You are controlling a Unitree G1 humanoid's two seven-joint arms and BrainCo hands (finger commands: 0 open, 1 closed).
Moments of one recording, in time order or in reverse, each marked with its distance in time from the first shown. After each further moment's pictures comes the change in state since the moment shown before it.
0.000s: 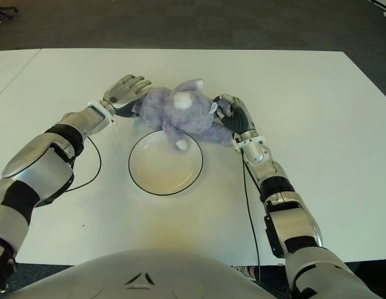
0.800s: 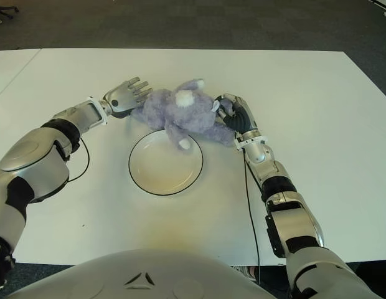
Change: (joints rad) left arm -0.056 0.003 -0.223 0.020 0.174 0.084 0.089; right arm 0.000 -0.007 -0.018 -0.001 0.008 0.000 0.019
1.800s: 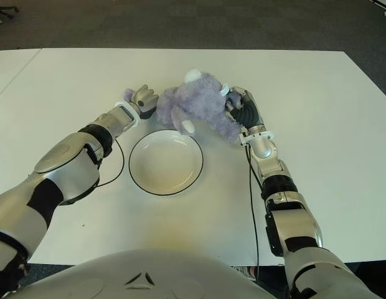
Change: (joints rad) left arm 0.006 -0.233 0.192 0.019 -0.183 0.088 -0.333; right arm 0.002 0.013 -0.082 -0.062 0.139 0.069 0.126
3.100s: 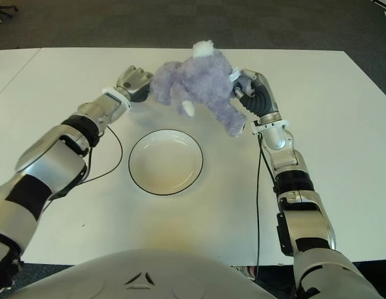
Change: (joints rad) left arm -0.025 0.163 0.226 -0.149 -0.150 -0.148 0.048; right arm 0.006 -0.107 -0.039 -0.217 -0.092 0.017 -0.018
